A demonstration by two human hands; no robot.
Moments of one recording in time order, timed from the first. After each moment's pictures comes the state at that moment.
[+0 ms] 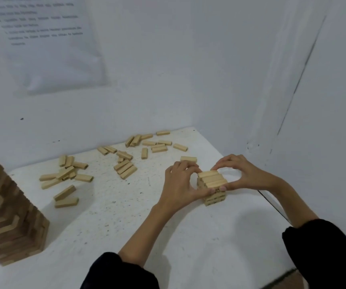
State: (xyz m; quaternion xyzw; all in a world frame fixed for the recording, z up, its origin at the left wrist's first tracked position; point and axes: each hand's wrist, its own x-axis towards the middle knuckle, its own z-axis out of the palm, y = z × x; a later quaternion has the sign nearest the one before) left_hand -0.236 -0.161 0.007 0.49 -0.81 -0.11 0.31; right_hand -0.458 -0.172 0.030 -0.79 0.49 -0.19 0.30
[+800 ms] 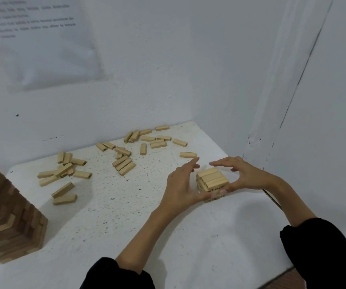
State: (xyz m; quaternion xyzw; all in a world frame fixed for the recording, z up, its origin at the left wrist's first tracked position) left_hand -0.239 -0.143 0.006 0.50 -0.77 -0.27 0.31; right_hand -0.457 -0.176 0.015 -0.77 0.49 -0.17 0.37
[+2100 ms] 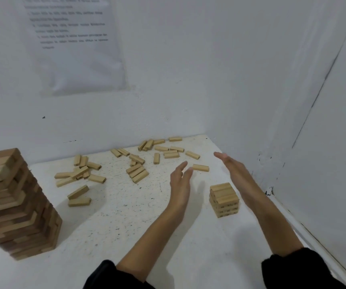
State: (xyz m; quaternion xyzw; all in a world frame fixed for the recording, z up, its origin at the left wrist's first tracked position) left_hand -0.228 -0.146 0.039 0.55 -0.46 -0.50 0.49; right_hand -0.367 -0.155 0.066 -0.55 0.56 -0.43 0.44
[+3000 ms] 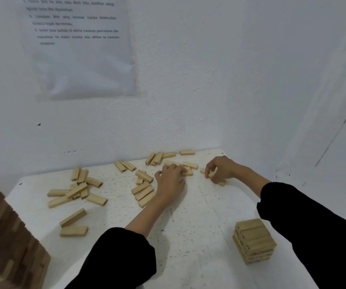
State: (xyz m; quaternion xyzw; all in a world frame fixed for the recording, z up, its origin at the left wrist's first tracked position) left_hand -0.156 -0.296 -0.012 0.64 -0.72 -0.12 0.25; right_hand -0.337 -0.345 0.038 -0.79 0.58 0.02 0.19
